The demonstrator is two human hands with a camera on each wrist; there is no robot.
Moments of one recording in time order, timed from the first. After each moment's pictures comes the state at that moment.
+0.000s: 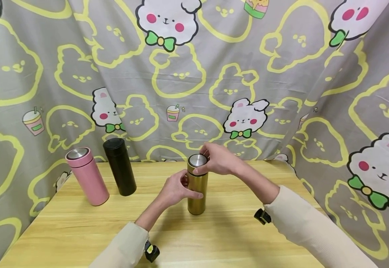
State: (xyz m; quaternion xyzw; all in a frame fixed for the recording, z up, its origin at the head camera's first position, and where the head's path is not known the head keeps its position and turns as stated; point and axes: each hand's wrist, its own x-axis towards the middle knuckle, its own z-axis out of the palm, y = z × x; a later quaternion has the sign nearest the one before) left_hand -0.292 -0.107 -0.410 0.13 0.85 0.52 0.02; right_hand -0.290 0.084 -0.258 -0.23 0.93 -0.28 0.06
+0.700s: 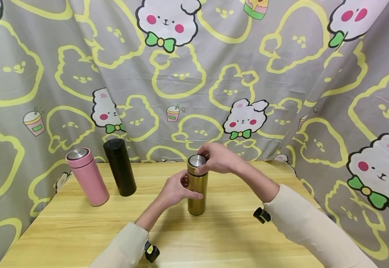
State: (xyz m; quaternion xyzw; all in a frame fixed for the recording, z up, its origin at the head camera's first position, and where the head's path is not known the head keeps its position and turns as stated) left_hand -0.293 -0.105 -0.411 0.12 0.85 0.52 0.02; right_hand -0.290 0.084 -0.253 -0.25 0.92 -0.28 0.07
